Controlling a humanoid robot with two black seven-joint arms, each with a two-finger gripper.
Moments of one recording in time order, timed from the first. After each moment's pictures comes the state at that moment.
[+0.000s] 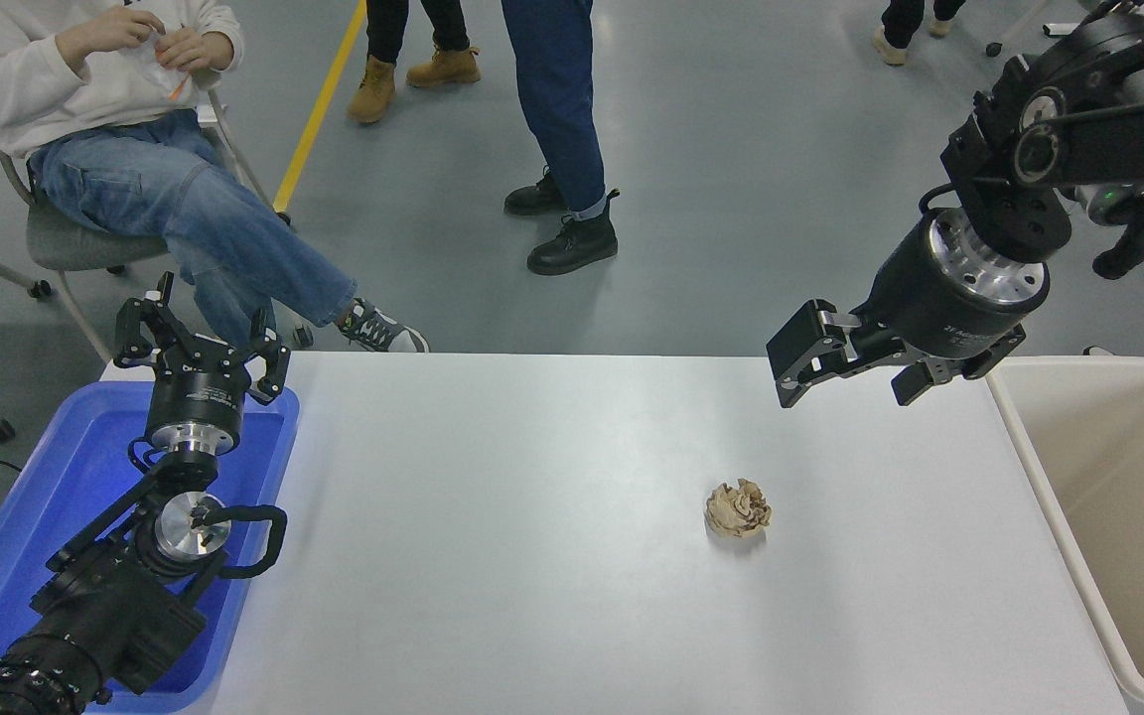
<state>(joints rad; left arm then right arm) -0.55 0.19 -1.04 -0.55 0.03 -0.40 -0.56 2.33 -0.27 -1.24 1.52 -0.08 0.68 -0.02</state>
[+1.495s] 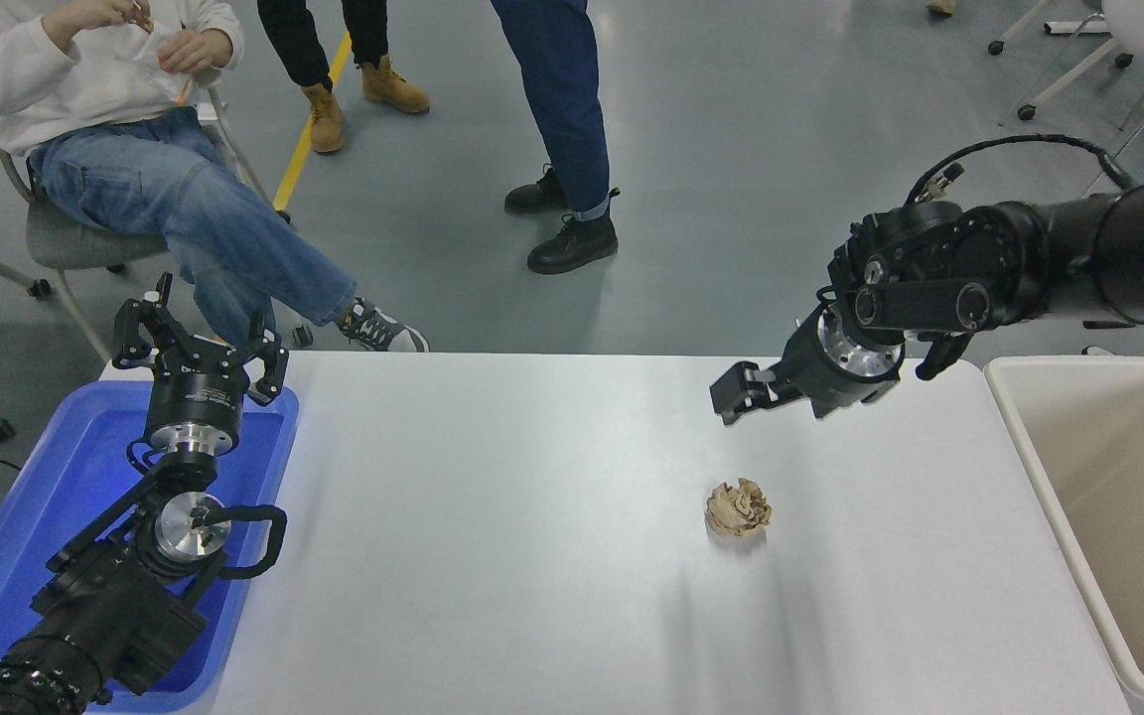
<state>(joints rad) -0.55 0.19 -1.04 -0.55 0.03 -0.40 -0.56 1.66 -0.11 -1.08 0.99 -0.24 0.42 -0.02</state>
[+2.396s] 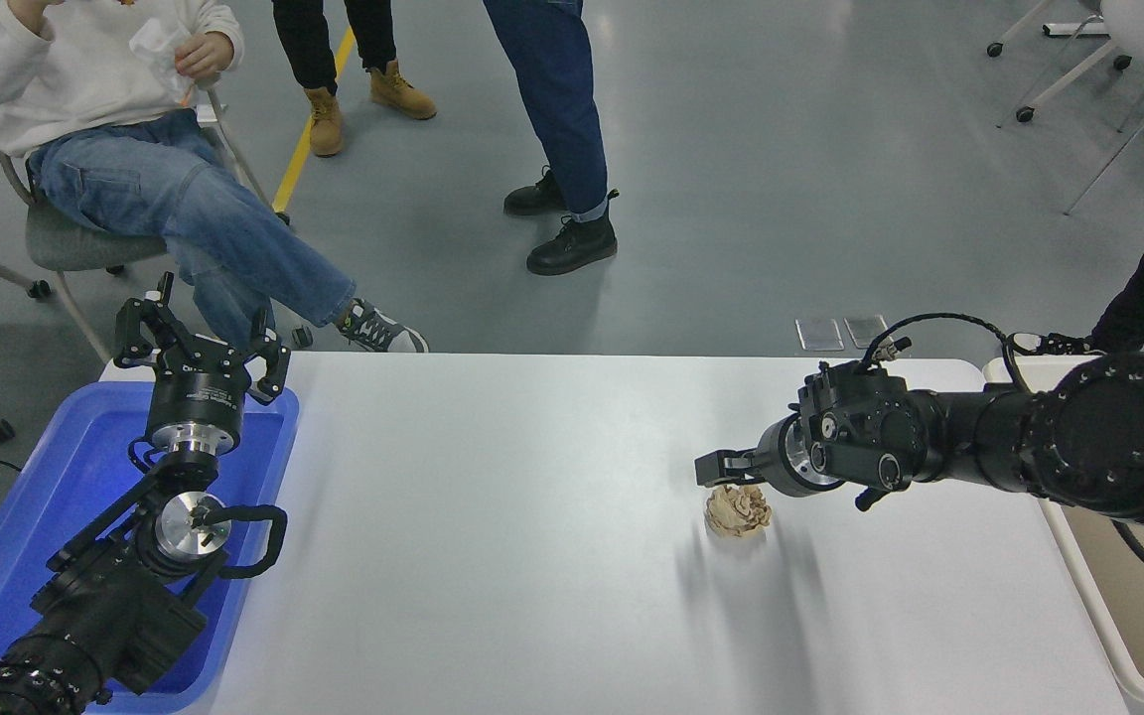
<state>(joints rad) -0.55 0.19 -1.04 -0.55 0.03 -0.40 -0.56 1.25 -0.03 -0.95 0.70 -0.38 0.23 -0.02</state>
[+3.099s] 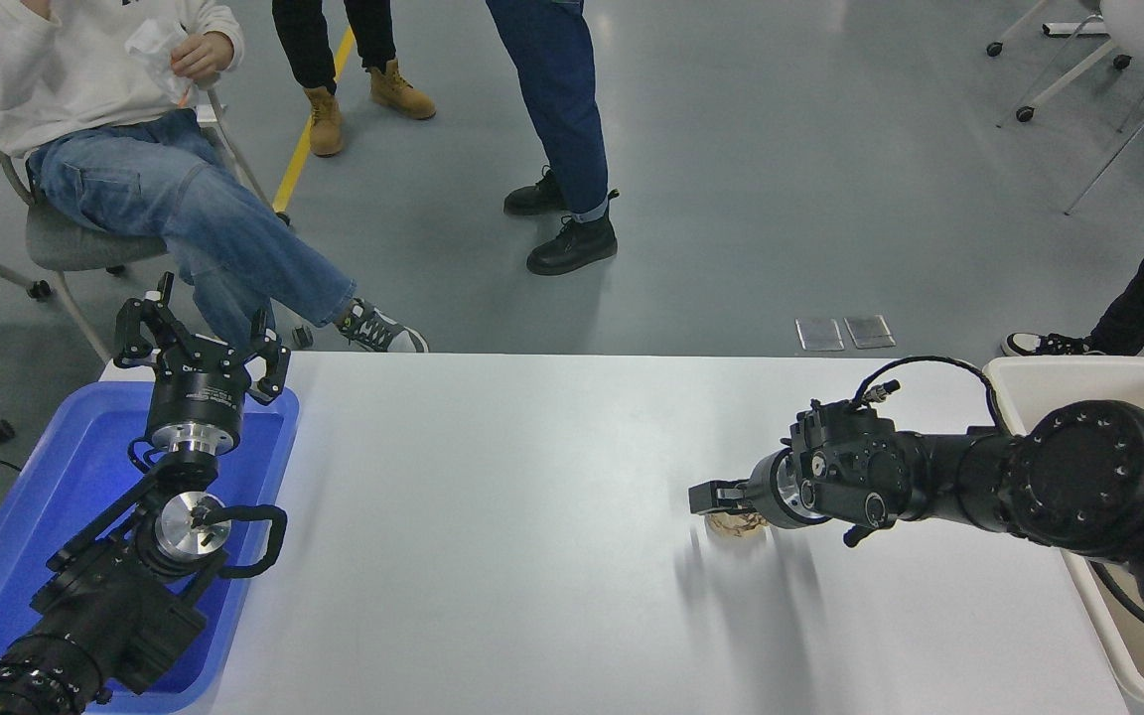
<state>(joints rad) -0.55 0.19 -1.04 -0.55 0.03 -0.40 -0.56 1.16 0.00 -0.92 0.65 -0.39 0.21 -0.01</state>
